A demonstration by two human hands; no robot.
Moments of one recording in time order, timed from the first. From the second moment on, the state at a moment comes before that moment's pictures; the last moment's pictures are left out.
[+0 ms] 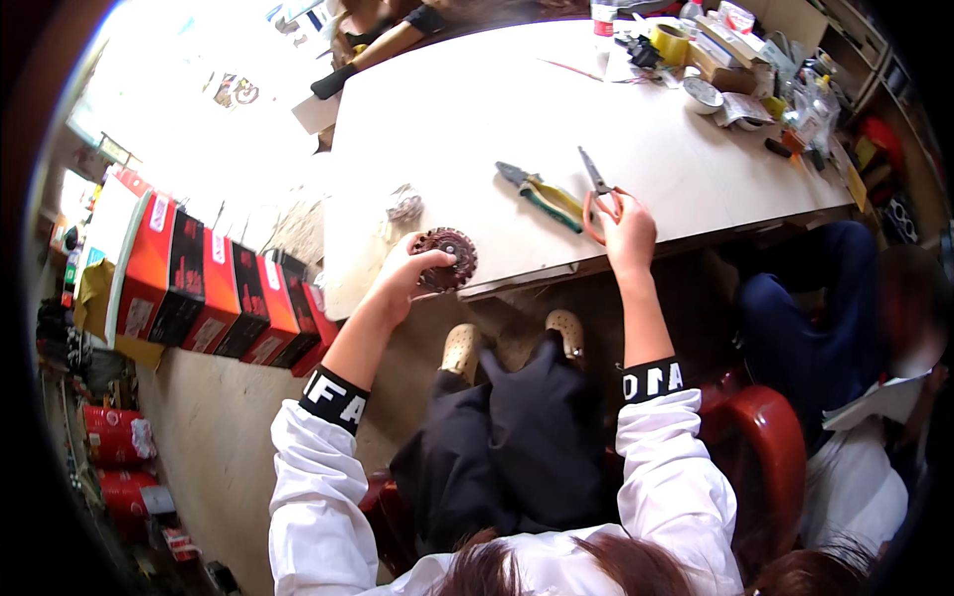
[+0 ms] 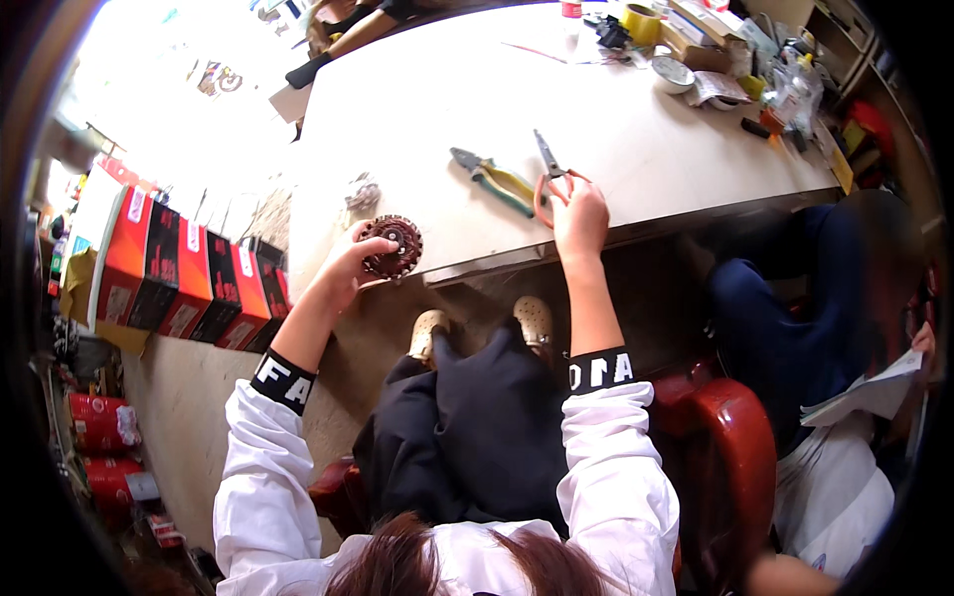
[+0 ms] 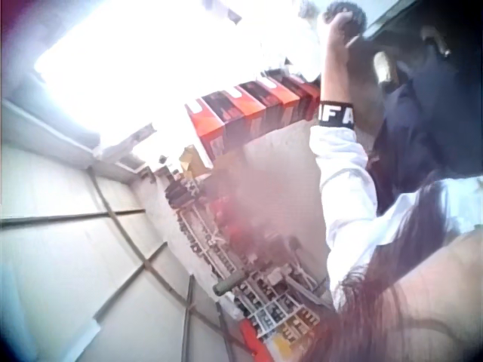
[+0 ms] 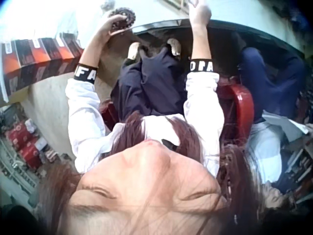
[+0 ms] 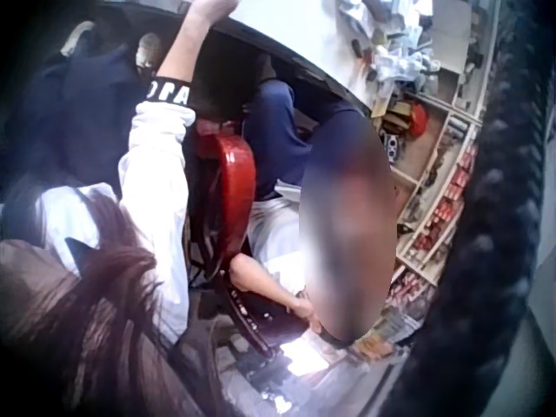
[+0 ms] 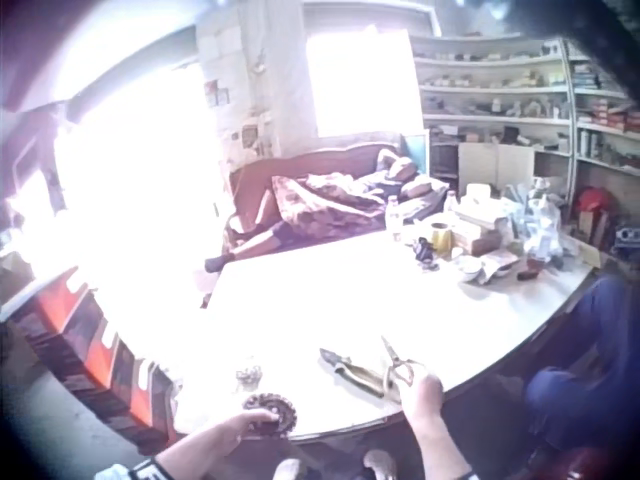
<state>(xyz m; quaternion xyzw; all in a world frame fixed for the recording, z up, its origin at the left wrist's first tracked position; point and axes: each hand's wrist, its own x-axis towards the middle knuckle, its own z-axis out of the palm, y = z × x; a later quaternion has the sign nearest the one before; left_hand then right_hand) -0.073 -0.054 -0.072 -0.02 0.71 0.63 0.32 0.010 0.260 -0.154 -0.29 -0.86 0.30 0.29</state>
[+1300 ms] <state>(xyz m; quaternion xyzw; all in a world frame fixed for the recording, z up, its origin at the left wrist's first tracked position) -0.078 -0.003 -0.181 -0.06 0.66 0.74 0.06 -0.020 0.138 -0.169 -0.09 -0.78 0.59 0.16</state>
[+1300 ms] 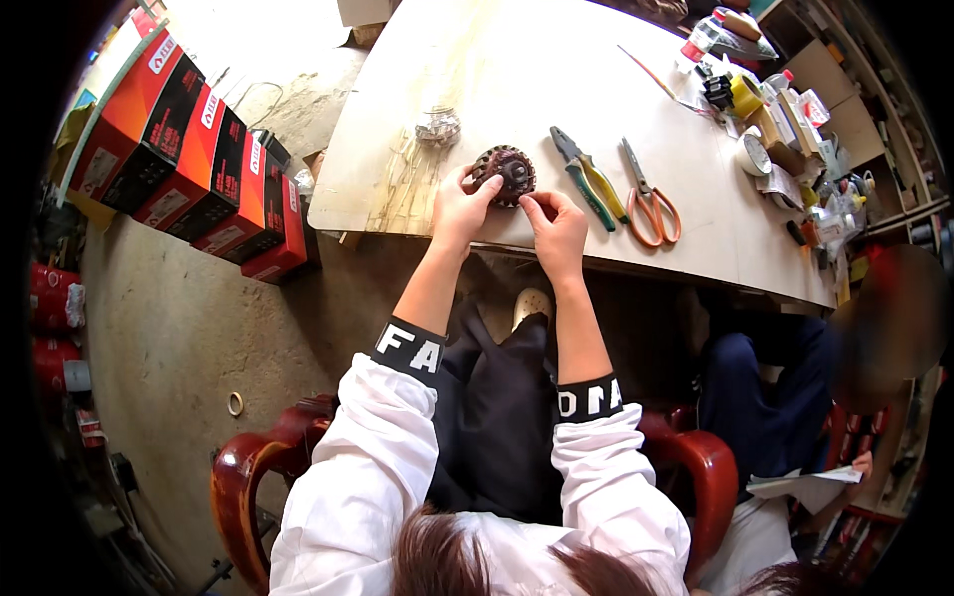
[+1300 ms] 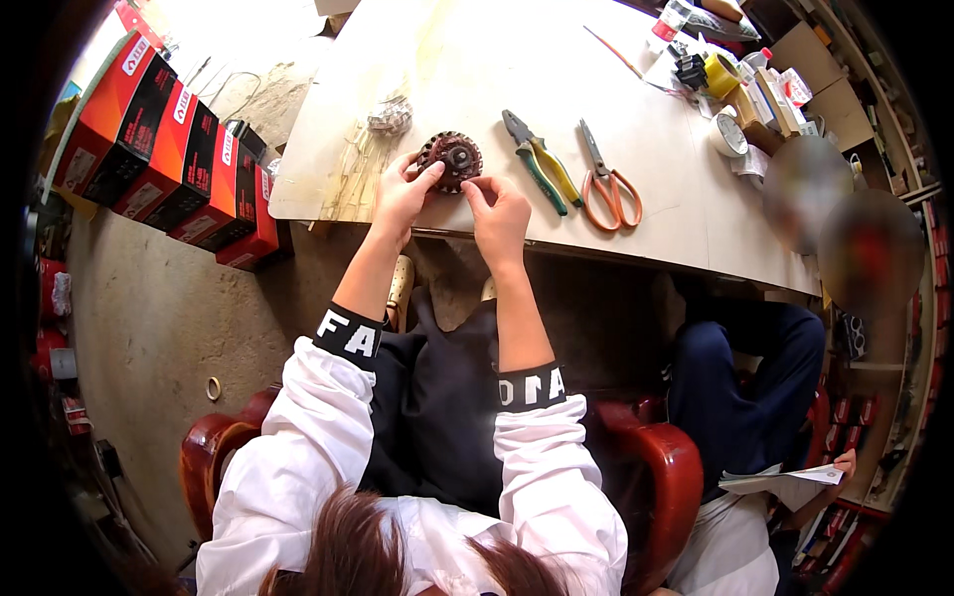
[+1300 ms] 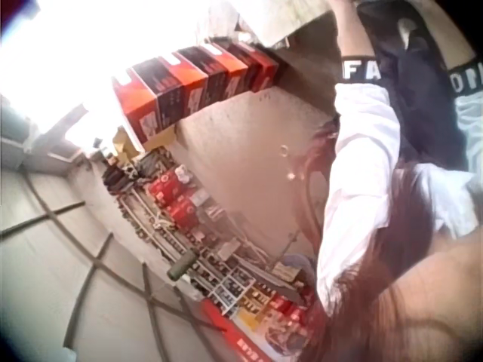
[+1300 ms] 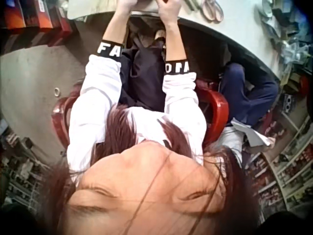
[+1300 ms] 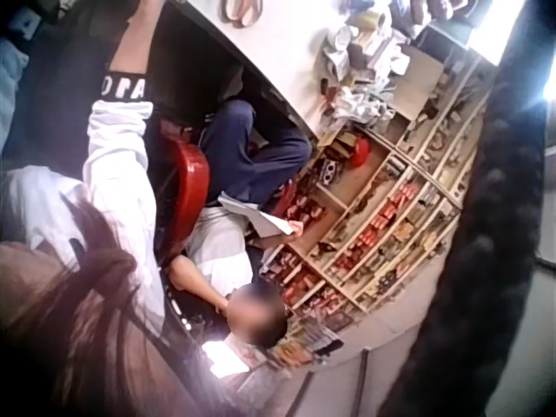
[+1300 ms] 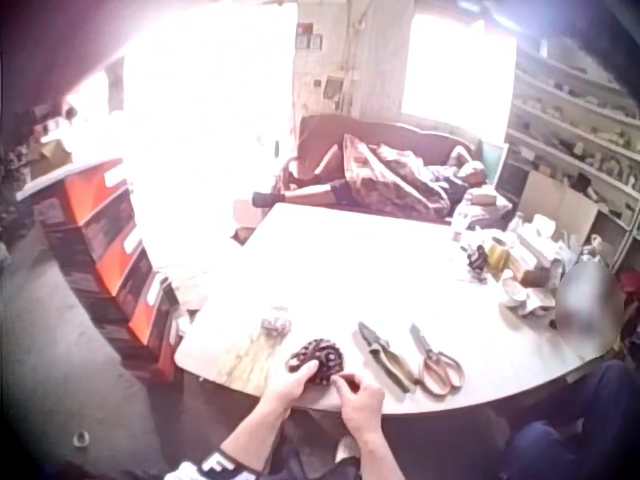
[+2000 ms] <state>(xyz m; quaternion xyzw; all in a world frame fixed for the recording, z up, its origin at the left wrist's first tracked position) -0.081 -0.024 -0.171 -0.07 0.59 0.78 0.20 -0.018 0.161 -0.162 -0.23 -0.51 0.76 0.31</state>
